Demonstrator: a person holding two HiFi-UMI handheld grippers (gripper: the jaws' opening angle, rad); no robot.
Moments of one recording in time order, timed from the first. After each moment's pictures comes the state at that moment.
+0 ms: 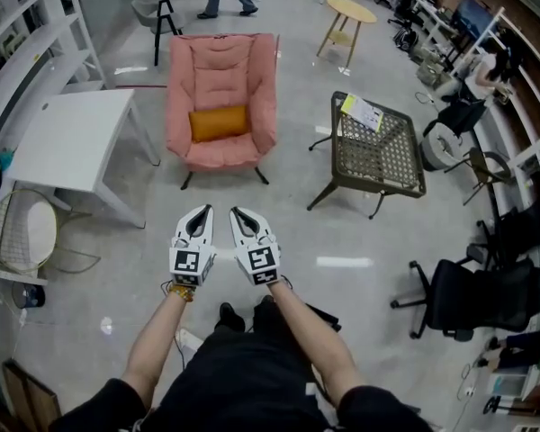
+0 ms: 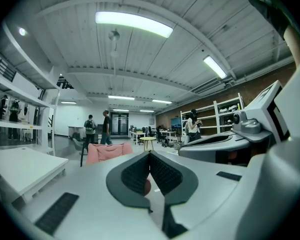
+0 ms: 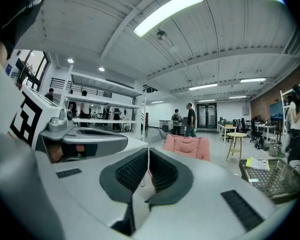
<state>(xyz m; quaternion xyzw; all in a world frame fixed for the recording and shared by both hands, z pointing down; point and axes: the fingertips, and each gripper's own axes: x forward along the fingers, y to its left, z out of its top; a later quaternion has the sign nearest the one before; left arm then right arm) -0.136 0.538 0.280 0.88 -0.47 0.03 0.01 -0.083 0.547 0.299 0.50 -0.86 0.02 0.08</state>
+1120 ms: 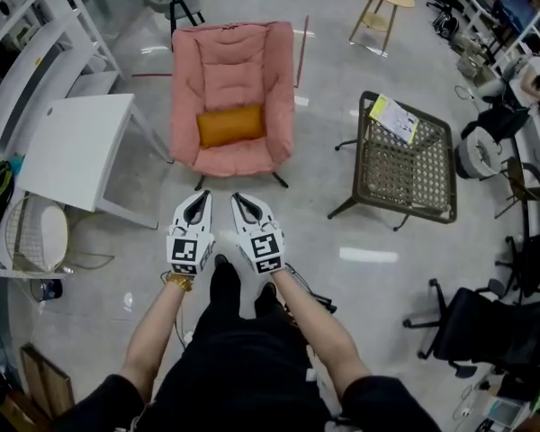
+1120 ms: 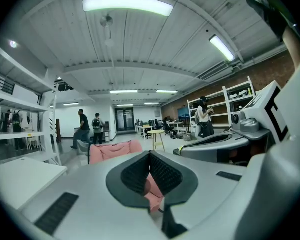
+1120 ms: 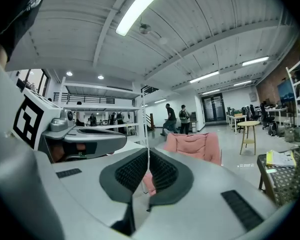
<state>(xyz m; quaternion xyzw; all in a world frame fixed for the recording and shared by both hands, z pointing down) -0.077 0.338 0.297 0.86 -0.51 0.09 -0.01 -0.018 0.344 0.317 0.46 -0.88 0.07 0.04</state>
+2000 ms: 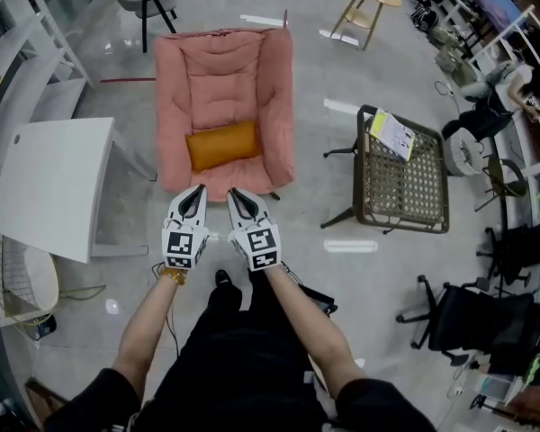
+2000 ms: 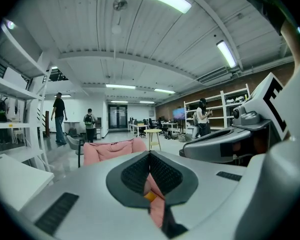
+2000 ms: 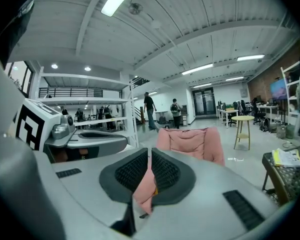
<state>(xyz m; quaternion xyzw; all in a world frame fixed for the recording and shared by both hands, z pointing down) -0.164 0.129 0.318 0.88 -0.46 0.09 0.01 -0.103 0.146 0.331 0.51 -0.85 0.10 0.07</state>
